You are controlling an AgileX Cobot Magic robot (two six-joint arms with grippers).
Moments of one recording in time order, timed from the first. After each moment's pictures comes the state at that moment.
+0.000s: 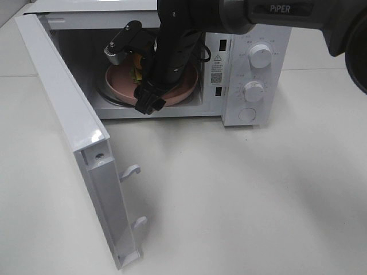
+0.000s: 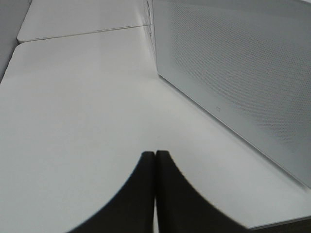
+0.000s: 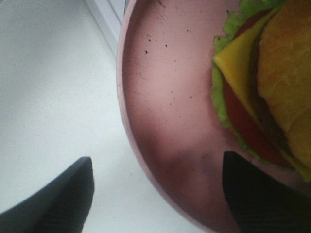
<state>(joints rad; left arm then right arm) -0.01 0.00 -0.50 -0.13 1.06 0.20 0.67 2.31 -1.92 -0.09 0.72 -0.47</state>
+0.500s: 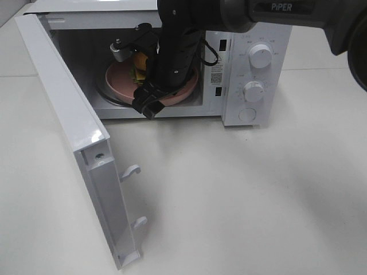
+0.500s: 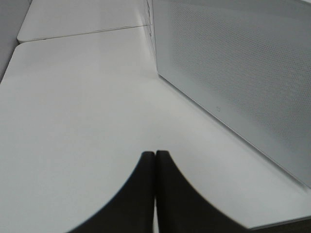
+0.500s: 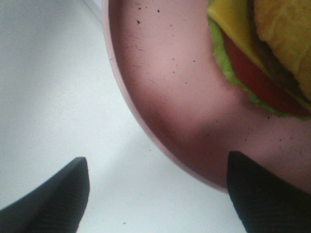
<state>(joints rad) -0.01 0.00 -0.50 -0.13 1.06 0.20 0.67 2.30 -1.92 -0.09 0.80 -0.29</state>
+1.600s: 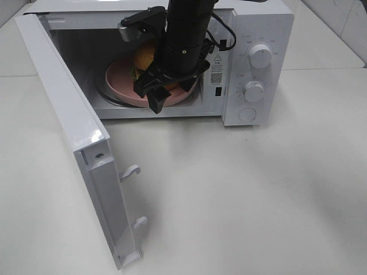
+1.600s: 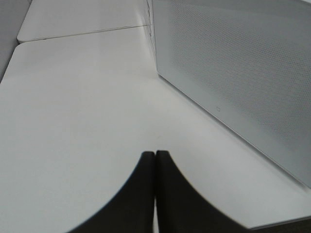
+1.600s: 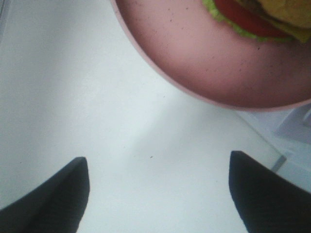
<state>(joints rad) -0.01 0.00 -0.50 -0.13 1.06 0.20 0.67 2.21 -1.92 -0.06 1.01 -0.15</state>
